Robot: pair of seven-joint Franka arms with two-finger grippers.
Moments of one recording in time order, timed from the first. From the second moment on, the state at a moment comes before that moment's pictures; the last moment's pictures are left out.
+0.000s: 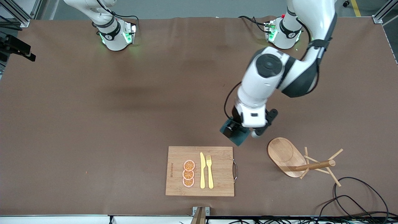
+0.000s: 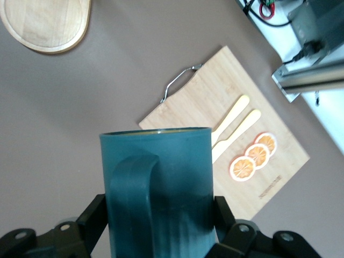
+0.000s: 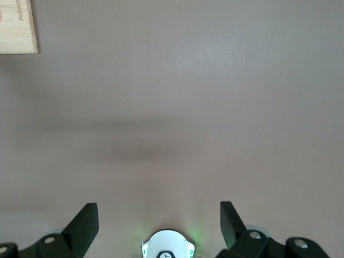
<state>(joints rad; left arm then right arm) -0.45 0.49 -0.19 -1.43 0.16 2.14 -1.47 -0.03 -0.08 -0.06 -1.52 0.02 1.33 -0.07</state>
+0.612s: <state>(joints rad) -0.70 0.61 -0.19 -1.46 0.55 2.11 -1.77 -0.05 -0.01 -0.06 -1.52 0.01 1.41 -0.07</state>
